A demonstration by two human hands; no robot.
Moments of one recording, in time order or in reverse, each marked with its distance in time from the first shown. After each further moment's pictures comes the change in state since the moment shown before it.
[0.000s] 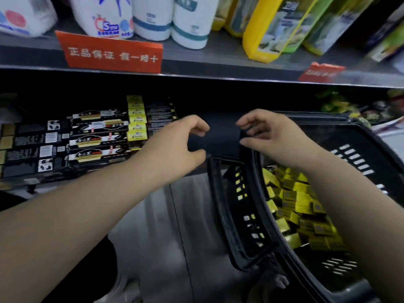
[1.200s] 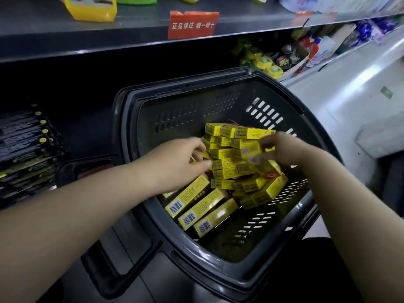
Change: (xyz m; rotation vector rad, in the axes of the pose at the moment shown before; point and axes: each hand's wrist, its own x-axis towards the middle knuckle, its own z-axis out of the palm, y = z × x) left_hand 0.058 0.102 0.153 0.115 -0.563 0.214; right_hand -0.139 0.204 -0.116 -0.417 -0.119 0.687
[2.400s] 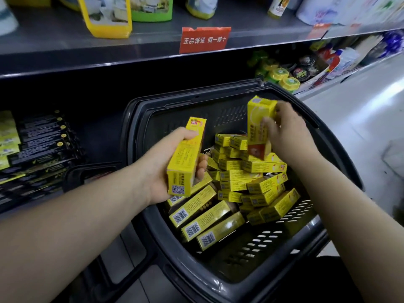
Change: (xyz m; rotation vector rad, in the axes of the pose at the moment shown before) left_hand -0.005 -0.003 -0.005 -1.437 -0.008 -0.368; right_hand 0.012 -0.044 -0.017 0.258 0.666 -0.123
